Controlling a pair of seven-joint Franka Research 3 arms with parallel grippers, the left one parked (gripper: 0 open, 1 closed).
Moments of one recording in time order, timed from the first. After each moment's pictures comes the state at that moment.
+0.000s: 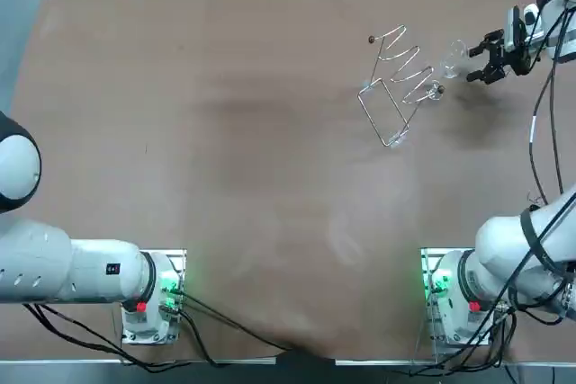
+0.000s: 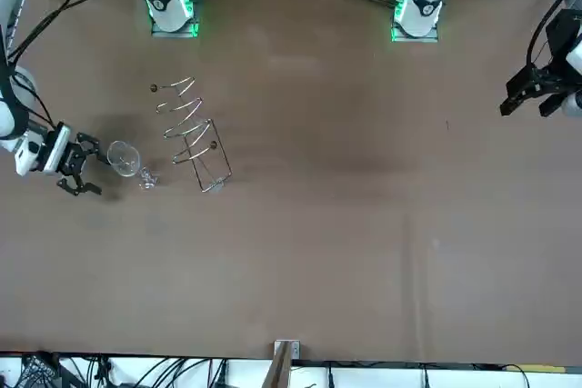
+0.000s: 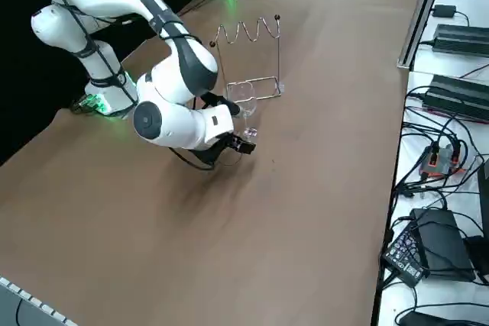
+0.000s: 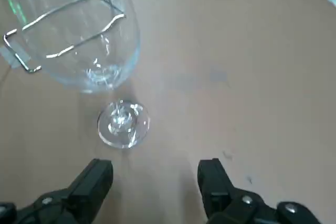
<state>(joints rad) -0.47 0.49 0.04 -1.95 0.83 2.12 -2.33</state>
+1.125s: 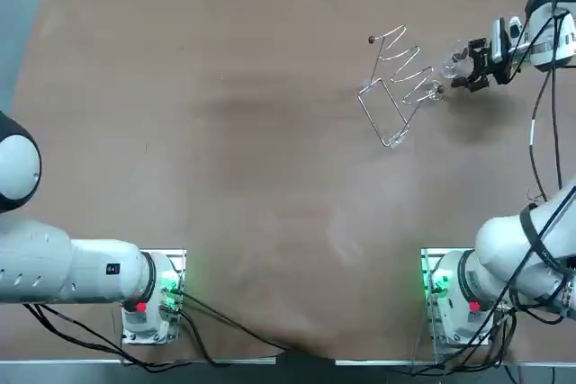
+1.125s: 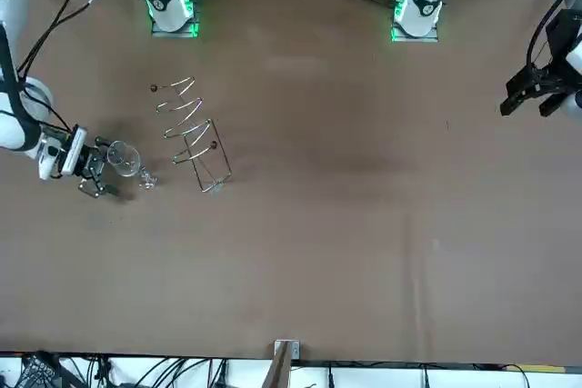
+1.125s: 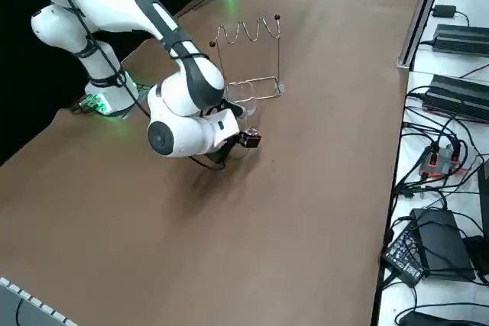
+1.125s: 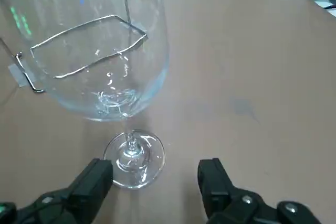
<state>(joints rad) -0.45 0.56 0.04 -1.96 0.93 2.05 -2.45</state>
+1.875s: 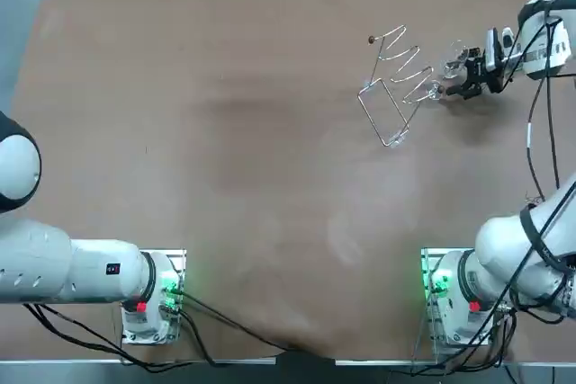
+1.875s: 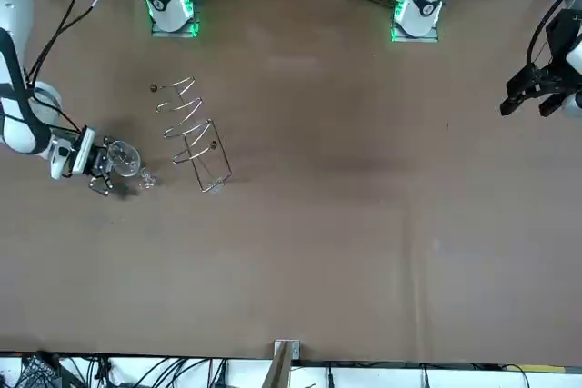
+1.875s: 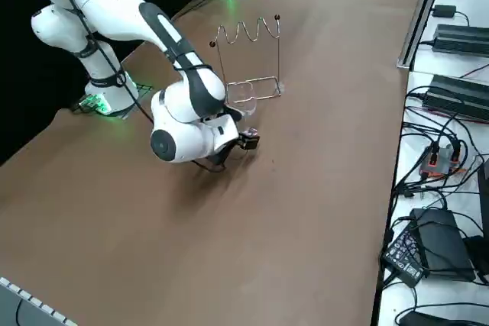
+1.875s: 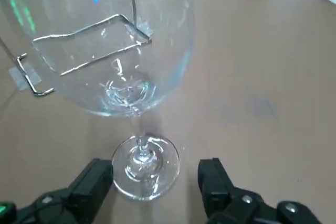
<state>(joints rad) -0.44 0.60 0.04 -1.98 0.98 2.05 -2.49</state>
